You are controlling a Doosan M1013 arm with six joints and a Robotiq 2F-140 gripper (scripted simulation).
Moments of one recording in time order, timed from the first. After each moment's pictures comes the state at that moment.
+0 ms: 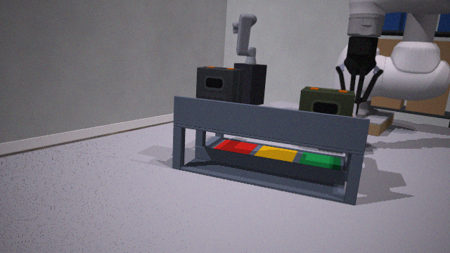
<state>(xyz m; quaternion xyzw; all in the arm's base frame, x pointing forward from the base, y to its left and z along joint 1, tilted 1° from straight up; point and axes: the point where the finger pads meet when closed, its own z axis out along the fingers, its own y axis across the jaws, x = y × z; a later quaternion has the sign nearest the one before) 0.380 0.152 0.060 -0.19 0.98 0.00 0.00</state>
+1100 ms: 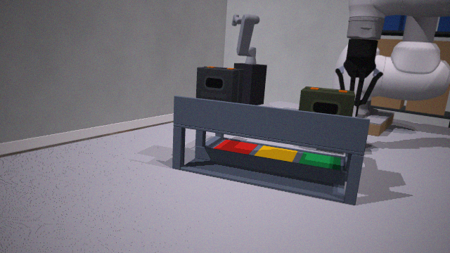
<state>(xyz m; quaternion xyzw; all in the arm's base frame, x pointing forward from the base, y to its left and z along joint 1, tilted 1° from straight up) 0.380 0.152 0.053 -0.19 0.98 0.00 0.00</state>
